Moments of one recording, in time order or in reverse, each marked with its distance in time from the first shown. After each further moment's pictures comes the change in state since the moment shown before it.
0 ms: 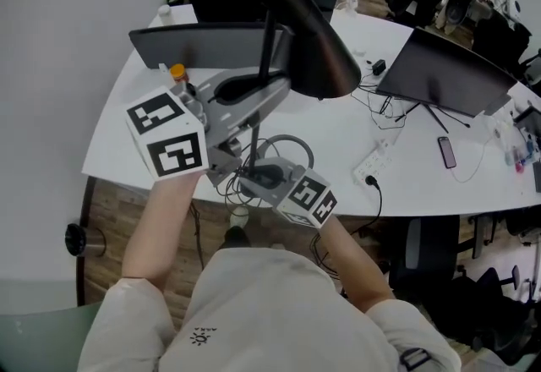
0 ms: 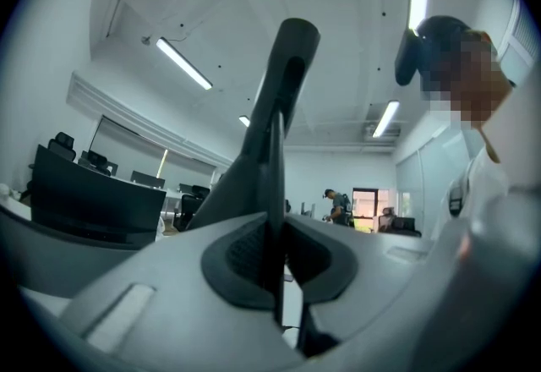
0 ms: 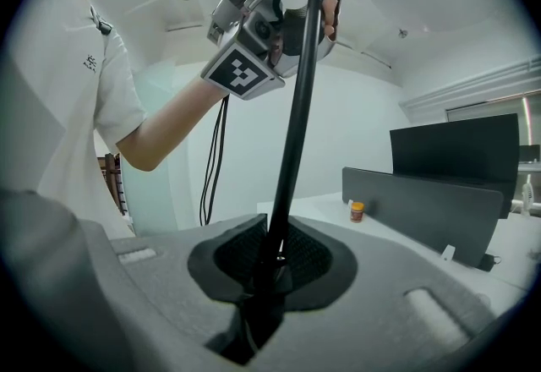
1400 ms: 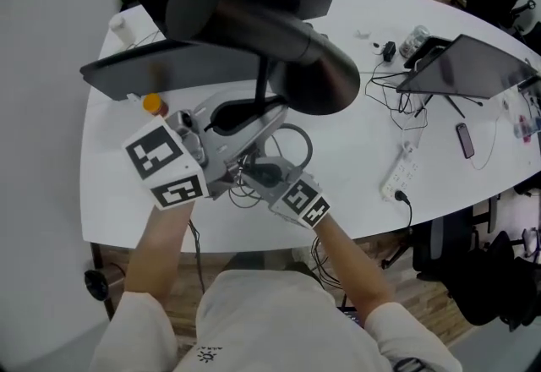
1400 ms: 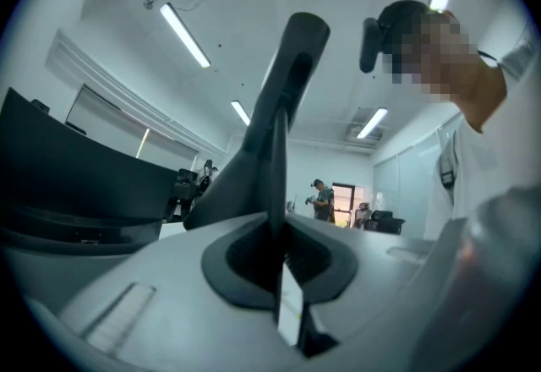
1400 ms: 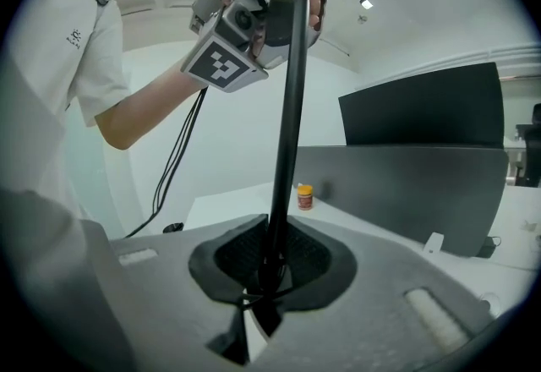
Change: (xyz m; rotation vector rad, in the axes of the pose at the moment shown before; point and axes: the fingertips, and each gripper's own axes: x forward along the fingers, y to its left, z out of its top) left arm 0.019 0.205 -0.050 -0.022 0.067 -0.186; right arm 0.127 -0.186 -0.052 0.139 0.061 -0.229
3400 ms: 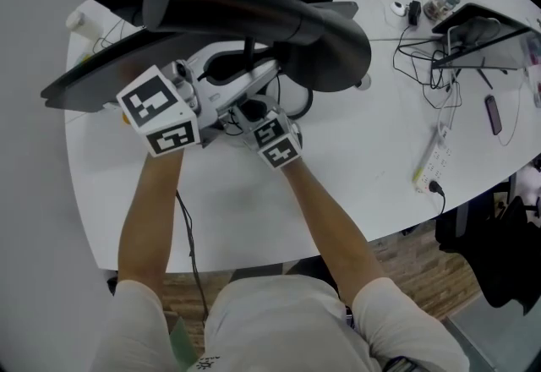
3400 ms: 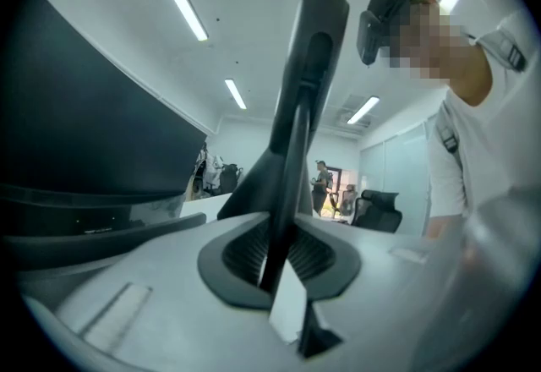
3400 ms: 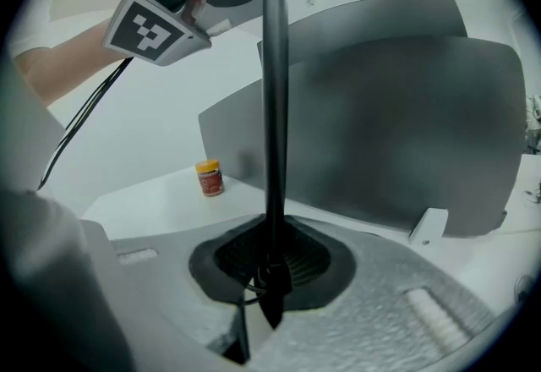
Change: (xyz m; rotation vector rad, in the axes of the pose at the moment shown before) left arm 0.014 0.197 -0.103 0.003 0.124 -0.127; right arm 0.165 -0.202 -0.076 0.171 0.094 -0.376
